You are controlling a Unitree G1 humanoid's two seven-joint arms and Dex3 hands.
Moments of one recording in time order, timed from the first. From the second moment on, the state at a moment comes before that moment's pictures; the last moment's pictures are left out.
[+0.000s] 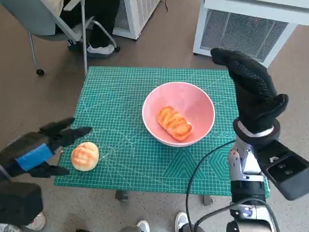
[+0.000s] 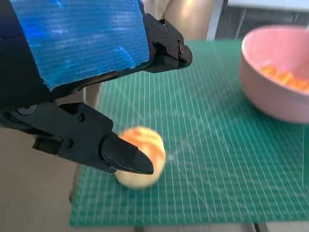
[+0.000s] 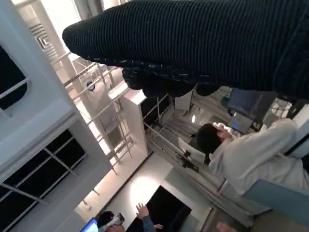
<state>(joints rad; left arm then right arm) 0.06 0.94 0.23 -0.26 0.19 -0.12 -0.75 -0.67 -0.11 -0.12 0.37 0.37 -0.82 0.51</state>
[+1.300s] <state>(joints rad) -0.14 0.83 0.04 0.08 0.34 -0.28 -0.46 -0.67 -0.12 -0.13 0.36 0.37 -0.82 0.52</state>
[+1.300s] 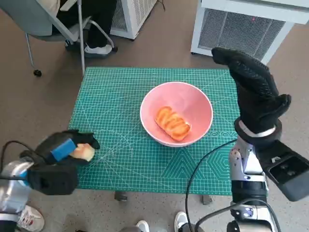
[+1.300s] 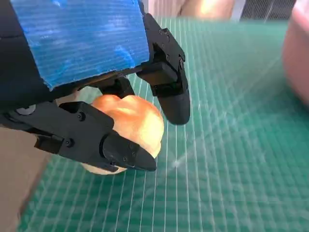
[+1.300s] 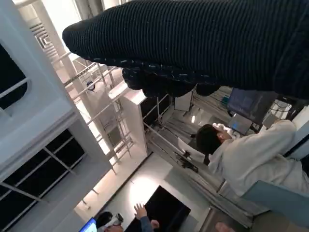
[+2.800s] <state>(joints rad) -1.01 0.33 -0.36 0.50 0.52 -0.39 -0.33 -0.74 -0.13 -0.14 0.48 0.37 -0.89 0.54</state>
